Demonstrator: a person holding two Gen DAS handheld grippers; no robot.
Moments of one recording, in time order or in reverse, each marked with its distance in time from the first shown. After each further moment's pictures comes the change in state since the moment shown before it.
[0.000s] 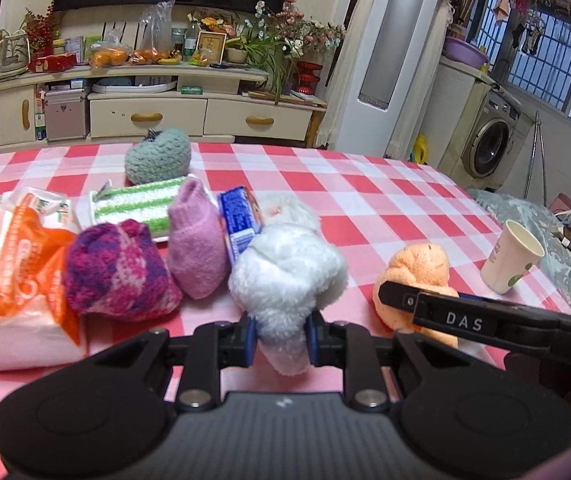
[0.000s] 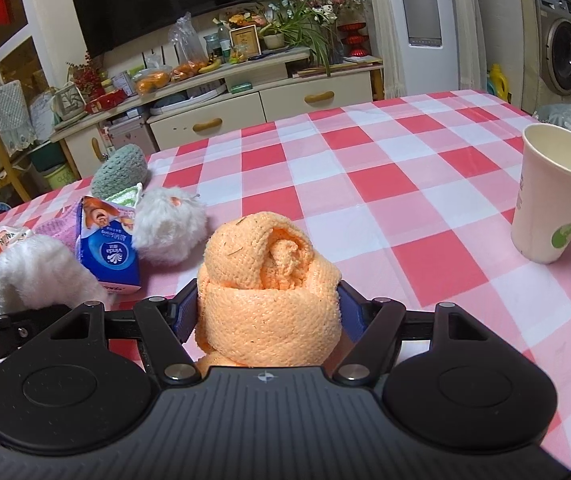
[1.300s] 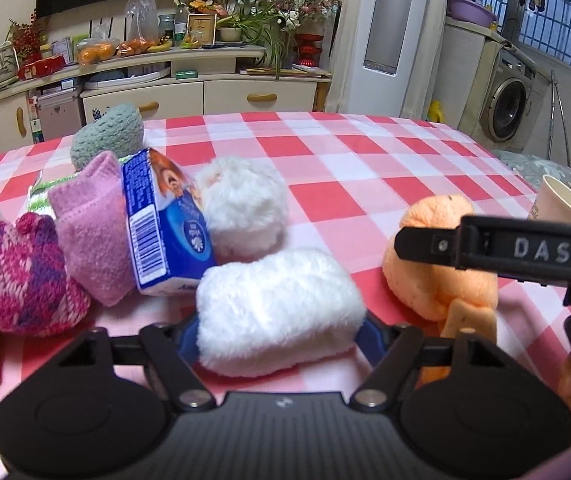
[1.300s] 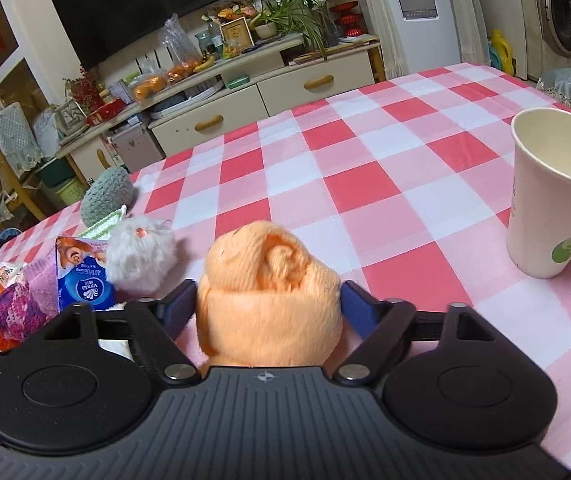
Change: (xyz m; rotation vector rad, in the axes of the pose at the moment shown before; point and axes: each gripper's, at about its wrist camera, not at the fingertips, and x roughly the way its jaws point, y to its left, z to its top) left arm 0.074 -0.051 -0.006 0.075 0.066 0.087; right arm -0.004 -0.015 0.012 0.101 0.042 0.043
